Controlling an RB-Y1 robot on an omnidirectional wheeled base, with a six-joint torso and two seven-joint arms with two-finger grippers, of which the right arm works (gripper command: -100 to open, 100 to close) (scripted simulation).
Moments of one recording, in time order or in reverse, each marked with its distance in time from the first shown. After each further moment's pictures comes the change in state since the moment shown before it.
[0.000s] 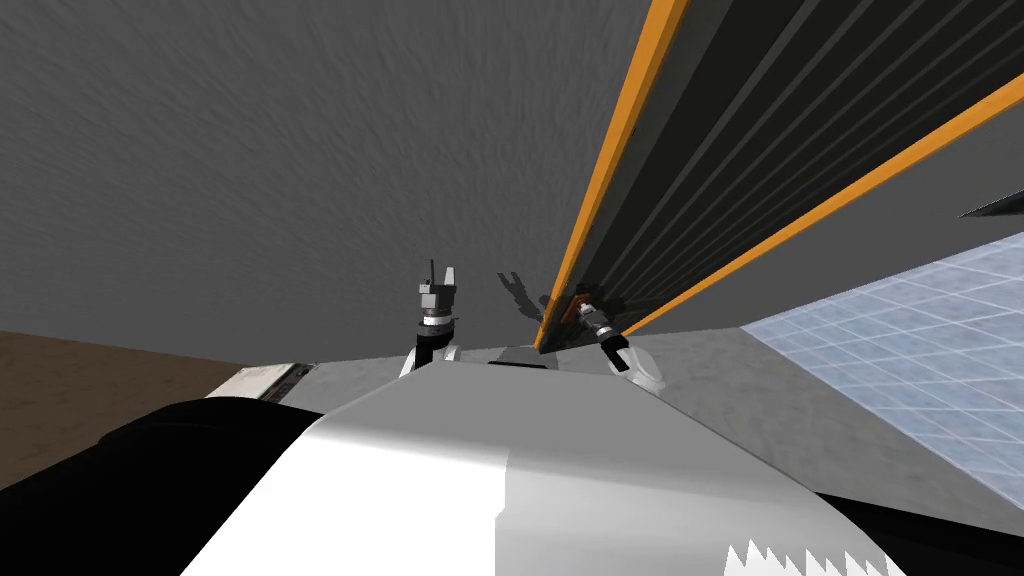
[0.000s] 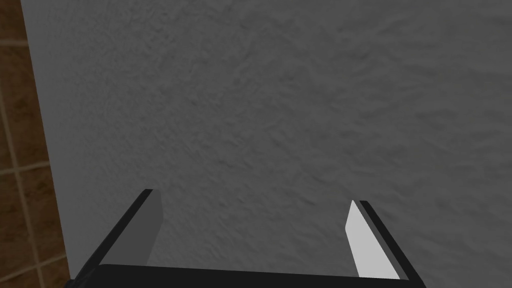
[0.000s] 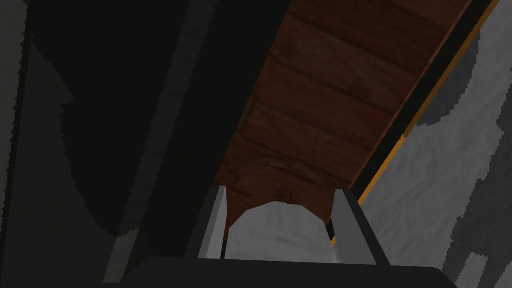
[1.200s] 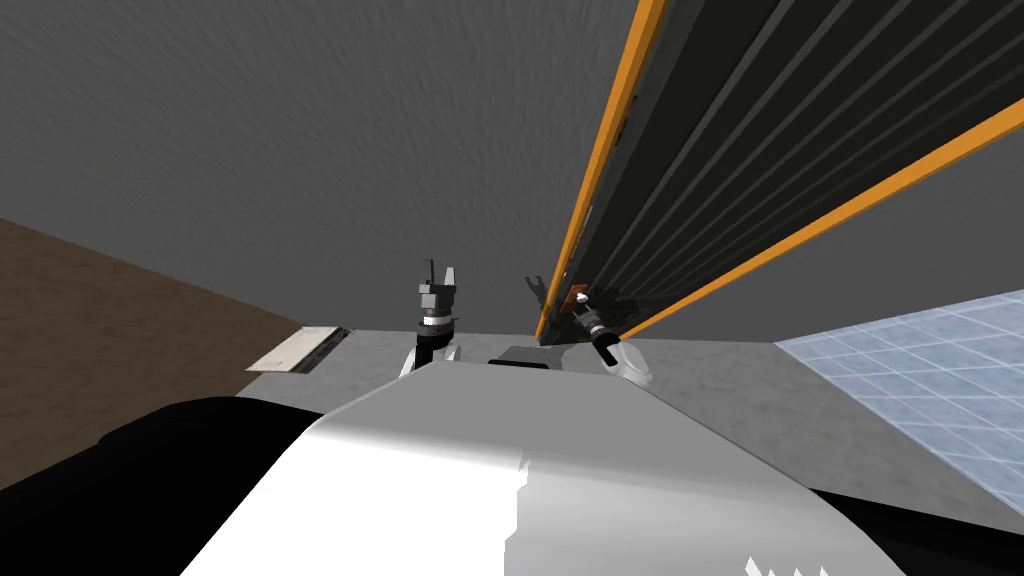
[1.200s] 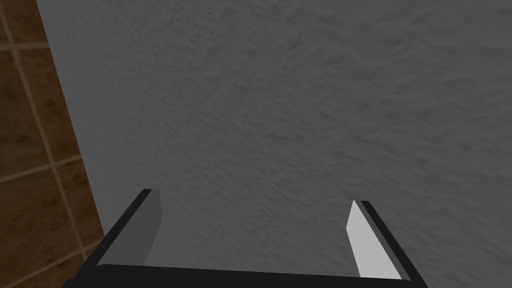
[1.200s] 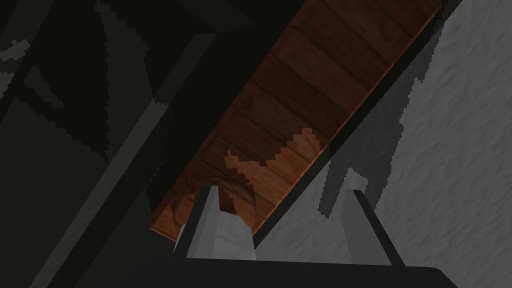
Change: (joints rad) arm -0.027 0.000 0.073 0.034 0.093 0.155 0.171
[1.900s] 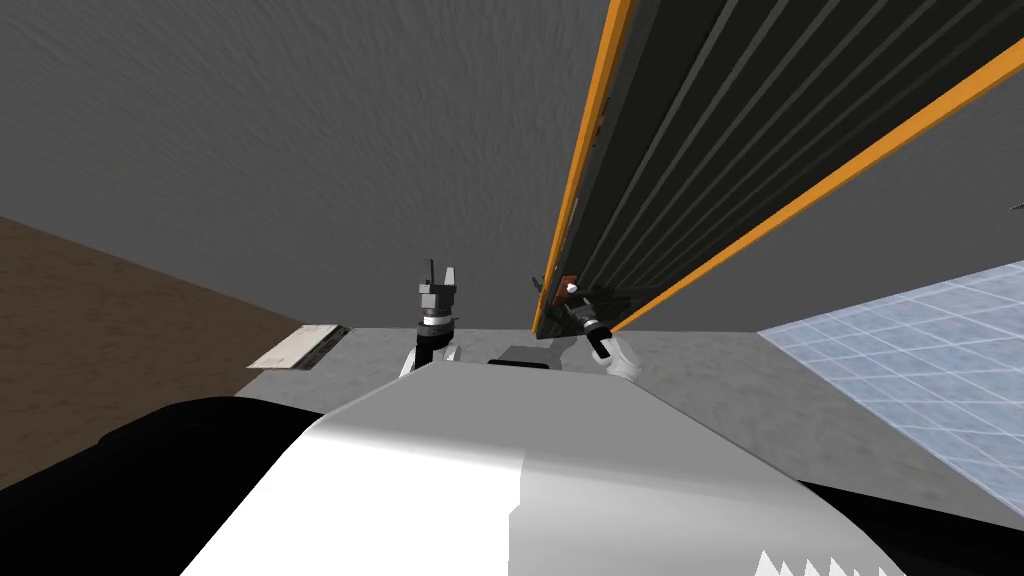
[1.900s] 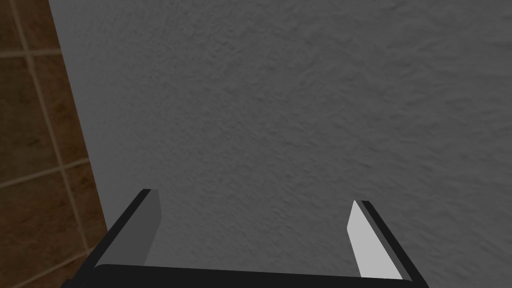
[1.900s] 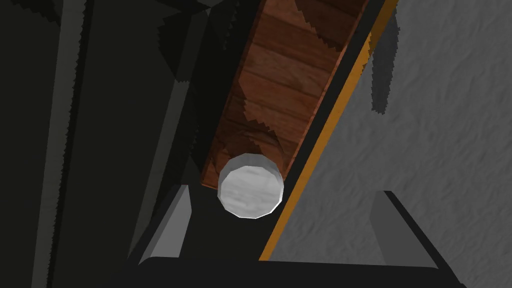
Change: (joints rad) arm -0.060 0.043 0.010 0.035 -0.171 -0.020 -0.093
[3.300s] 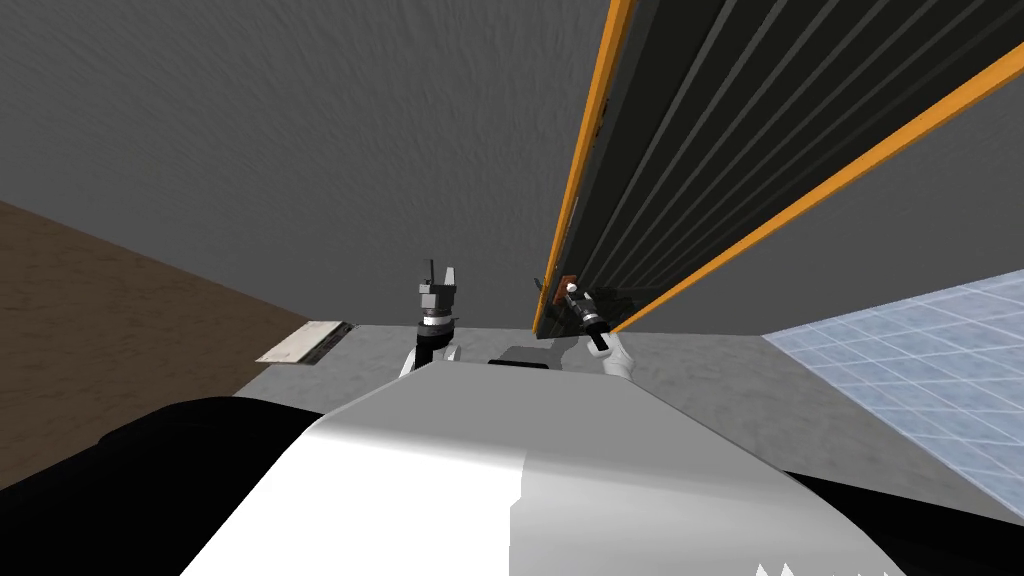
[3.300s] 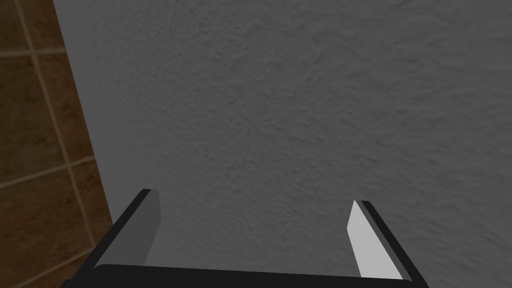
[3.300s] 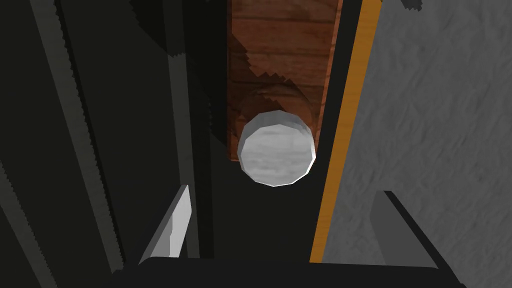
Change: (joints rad) arm -0.075 0.008 -0.016 0.063 -0.212 -0.026 -0.109
